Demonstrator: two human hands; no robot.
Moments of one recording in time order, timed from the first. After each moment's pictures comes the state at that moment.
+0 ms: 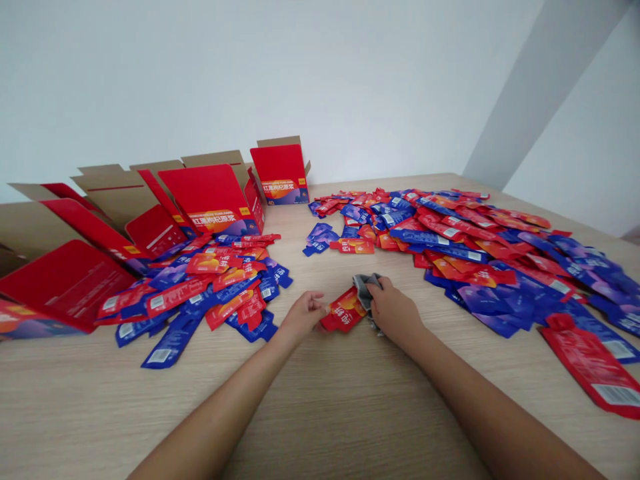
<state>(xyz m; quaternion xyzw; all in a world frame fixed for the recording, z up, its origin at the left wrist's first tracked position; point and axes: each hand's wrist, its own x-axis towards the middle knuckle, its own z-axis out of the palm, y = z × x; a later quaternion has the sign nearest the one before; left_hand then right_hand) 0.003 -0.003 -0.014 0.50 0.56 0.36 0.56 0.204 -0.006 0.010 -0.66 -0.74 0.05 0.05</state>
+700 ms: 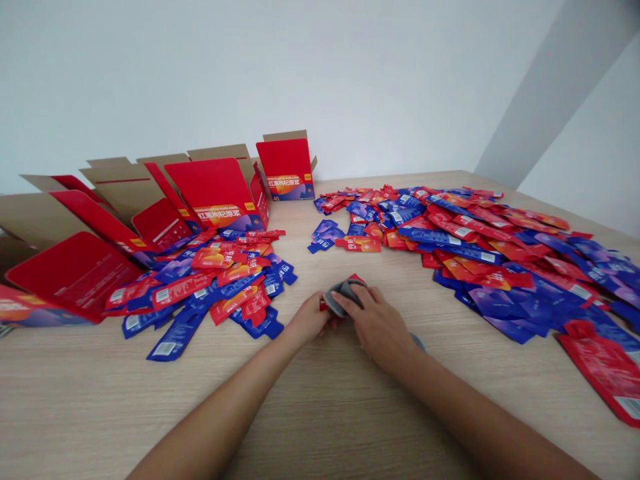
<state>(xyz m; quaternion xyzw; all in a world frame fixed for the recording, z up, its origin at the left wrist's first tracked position) 0.010 -0.006 -0.007 0.59 0.57 0.26 0.52 0.173 -0.034 0.014 -0.49 -0.86 -0.01 0.14</state>
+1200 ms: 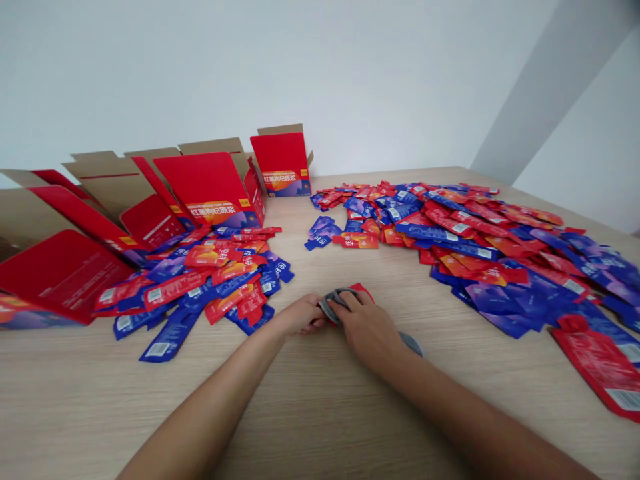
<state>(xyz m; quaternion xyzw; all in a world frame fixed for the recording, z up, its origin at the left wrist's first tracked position) -0.006 0.002 0.007 0.51 0.50 0.15 0.69 0.163 -0.033 0.018 -0.50 -0.86 0.03 0.06</state>
